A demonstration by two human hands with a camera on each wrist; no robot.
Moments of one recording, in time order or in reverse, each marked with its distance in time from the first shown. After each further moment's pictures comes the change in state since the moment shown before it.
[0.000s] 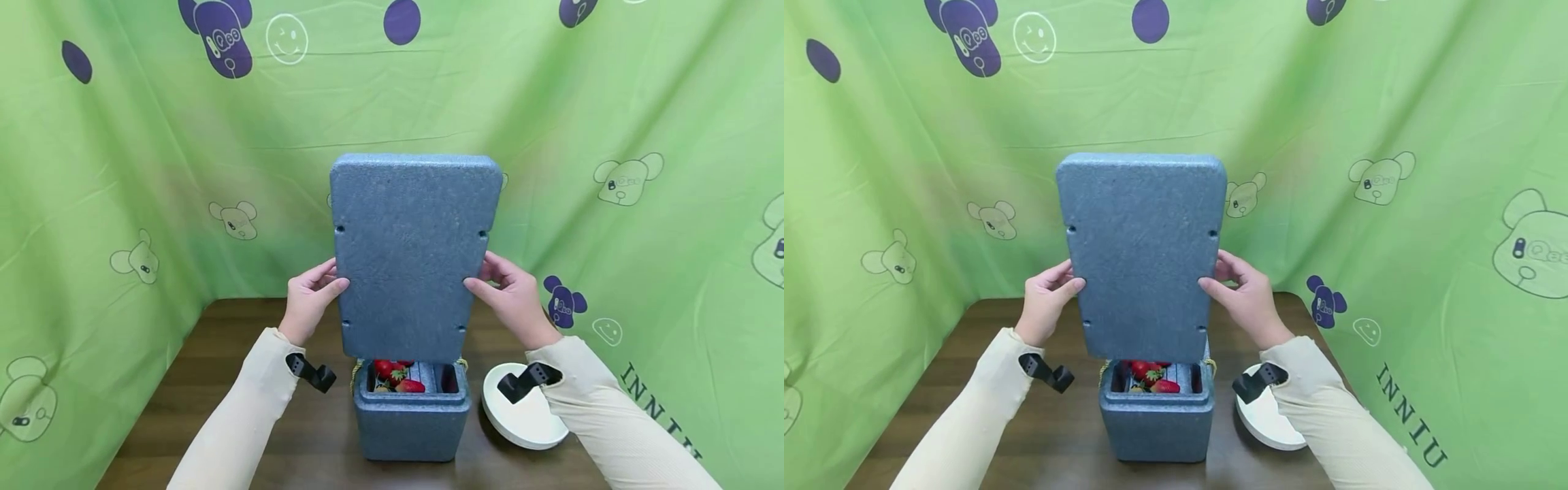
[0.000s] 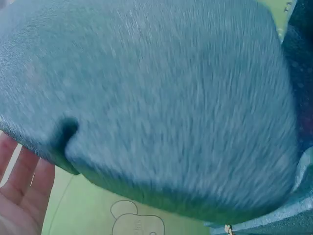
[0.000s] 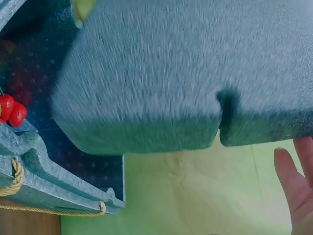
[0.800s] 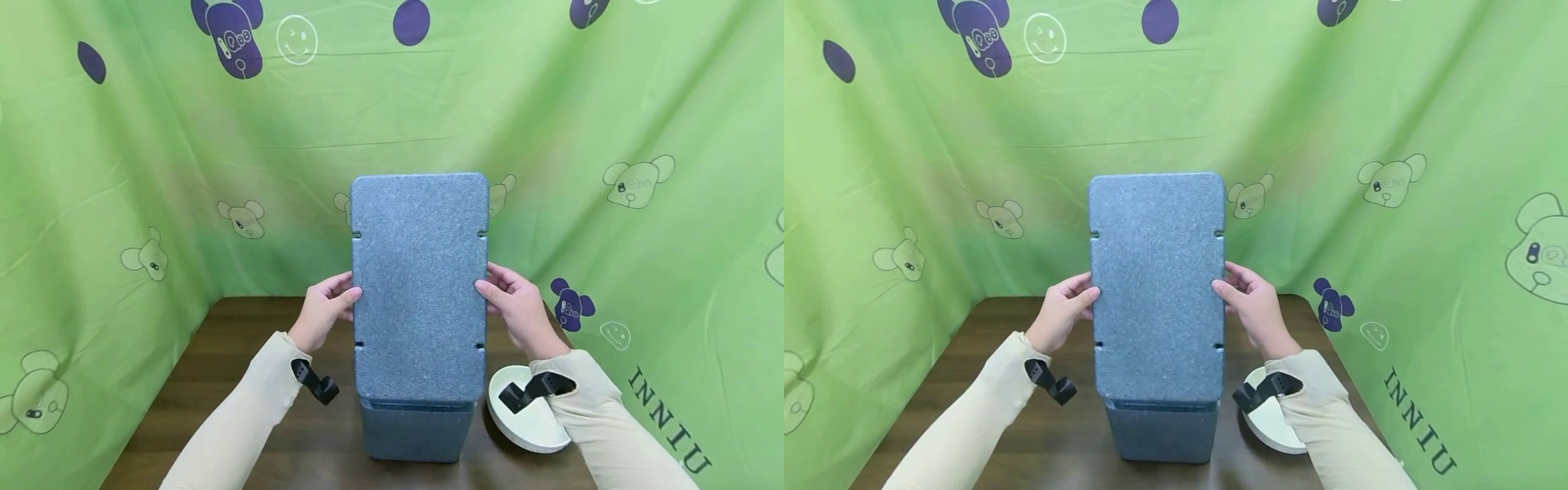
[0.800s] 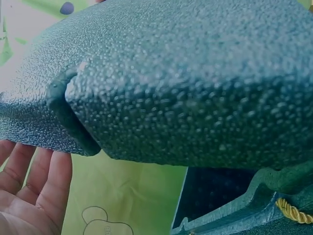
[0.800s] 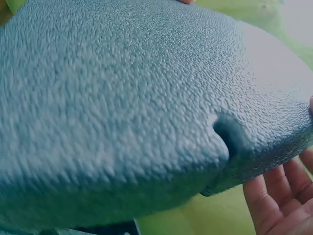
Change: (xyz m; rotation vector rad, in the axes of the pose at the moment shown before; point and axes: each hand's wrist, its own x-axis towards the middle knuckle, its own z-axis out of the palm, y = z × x) left_hand -0.009 -0.011 0.007 -0.028 -0.123 -0.314; right_hand -0.008 0.013 -0.005 0.215 -0.020 0.385
